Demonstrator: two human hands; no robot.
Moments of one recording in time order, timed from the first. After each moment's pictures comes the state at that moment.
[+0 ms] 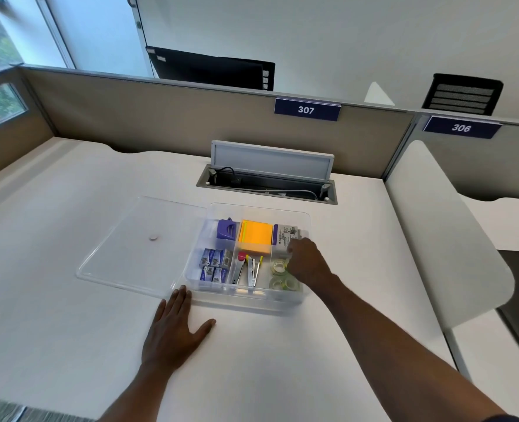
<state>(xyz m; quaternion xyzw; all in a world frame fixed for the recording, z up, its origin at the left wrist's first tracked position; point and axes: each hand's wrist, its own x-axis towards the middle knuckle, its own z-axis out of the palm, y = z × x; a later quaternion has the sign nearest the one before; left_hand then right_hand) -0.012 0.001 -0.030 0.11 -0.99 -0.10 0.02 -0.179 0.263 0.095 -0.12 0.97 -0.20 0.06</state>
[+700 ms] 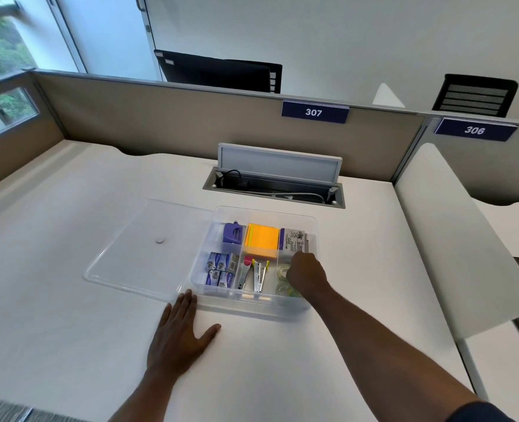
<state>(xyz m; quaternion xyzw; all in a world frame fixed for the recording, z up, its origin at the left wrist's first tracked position) -0.013 0.001 -0.032 0.11 -0.99 -0.10 0.01 -0.178 0.247 0.070 -0.02 0.97 -0.20 0.10</state>
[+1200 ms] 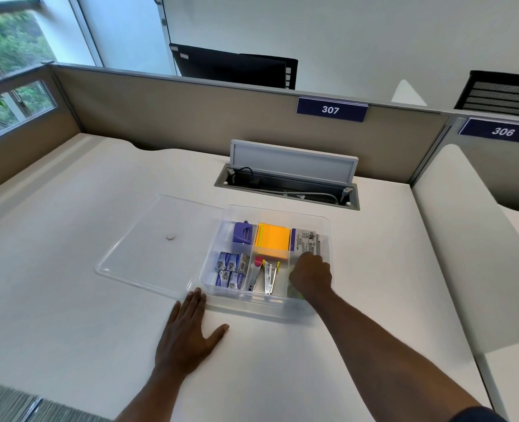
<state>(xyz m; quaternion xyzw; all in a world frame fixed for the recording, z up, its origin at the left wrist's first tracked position) -0.011 0.001 -0.028 0.10 -0.99 -0.11 0.02 -0.185 0.228 0.058 0.04 0.98 -0.18 0.09</state>
